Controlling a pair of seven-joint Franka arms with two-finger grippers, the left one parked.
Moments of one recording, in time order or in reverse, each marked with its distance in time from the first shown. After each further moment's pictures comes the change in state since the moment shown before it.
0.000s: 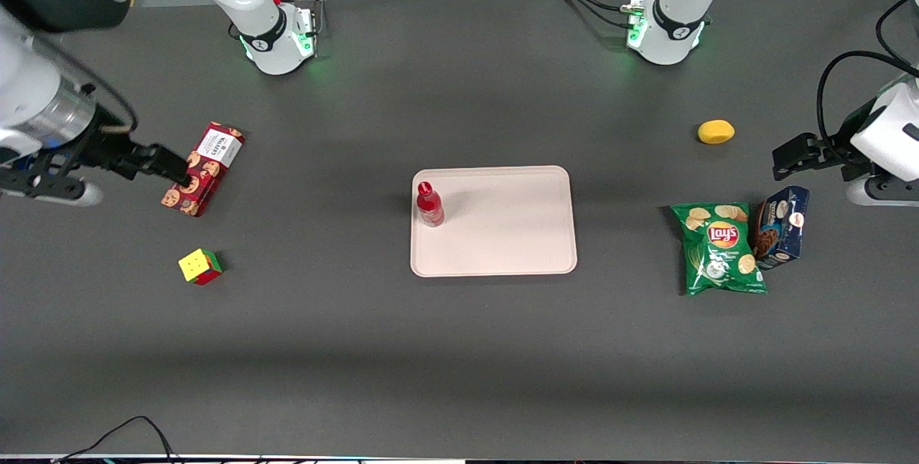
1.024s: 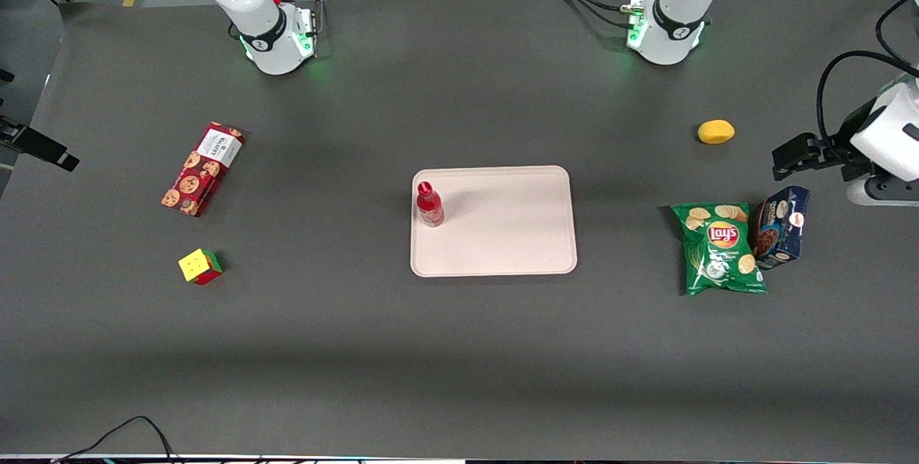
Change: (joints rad) arm -0.215 -0.092 -0.034 0.004 0.004 -0.067 -0.088
